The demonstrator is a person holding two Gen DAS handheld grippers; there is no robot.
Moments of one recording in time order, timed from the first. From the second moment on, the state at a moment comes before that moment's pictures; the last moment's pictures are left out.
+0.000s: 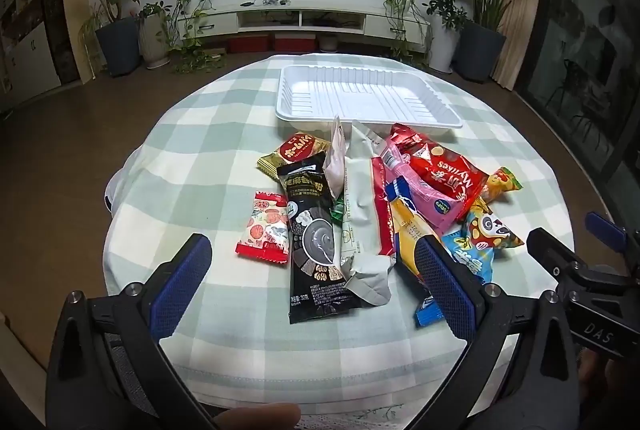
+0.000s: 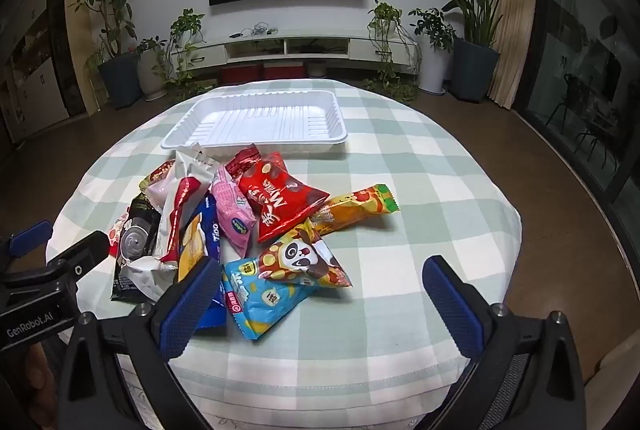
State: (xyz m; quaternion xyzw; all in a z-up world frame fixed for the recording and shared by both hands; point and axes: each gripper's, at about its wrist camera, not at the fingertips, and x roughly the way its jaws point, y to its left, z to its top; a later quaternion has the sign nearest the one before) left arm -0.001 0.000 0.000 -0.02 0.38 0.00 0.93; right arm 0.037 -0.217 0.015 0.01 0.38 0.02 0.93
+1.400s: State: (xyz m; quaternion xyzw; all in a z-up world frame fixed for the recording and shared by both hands) left arm -0.002 0.003 0.000 -0.03 0.38 0.00 0.92; right arm 0.035 -0.209 0.009 0.00 0.38 0.02 0.92
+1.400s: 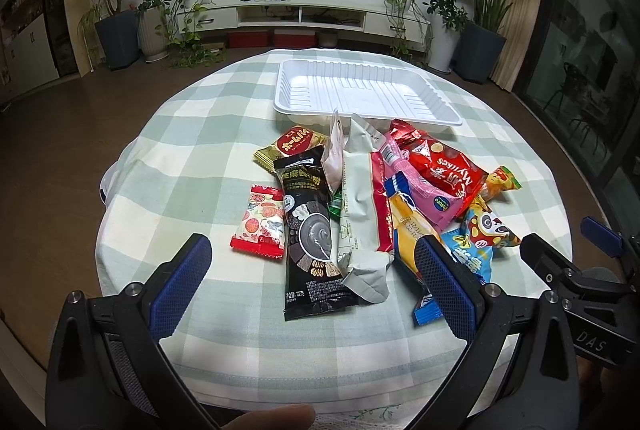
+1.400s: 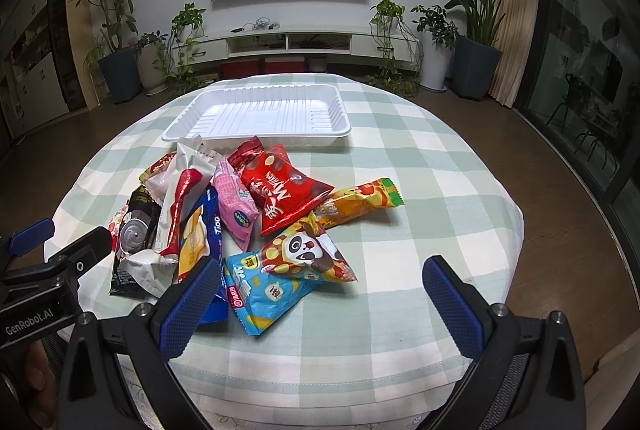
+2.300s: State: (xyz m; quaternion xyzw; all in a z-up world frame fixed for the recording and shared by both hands) left arm -0.003 -0.006 -0.012 -0.04 0.38 0.00 0.92; right arm 0.036 -0.210 0.009 0.00 0.38 0.02 0.92
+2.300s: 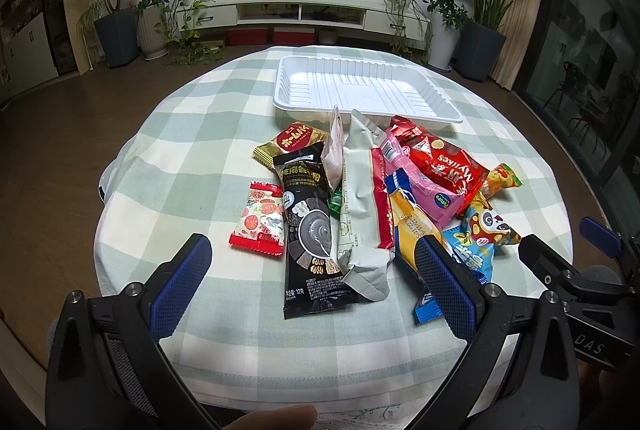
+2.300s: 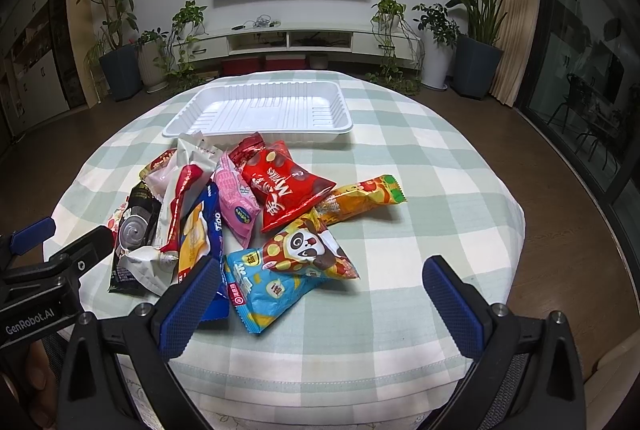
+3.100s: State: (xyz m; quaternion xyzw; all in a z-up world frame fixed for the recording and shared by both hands) left arm -0.002 -0.006 -0.016 -0.04 0.39 0.00 0.92; right arm 0.035 -0.209 0.007 0.00 0.39 0.02 0.92
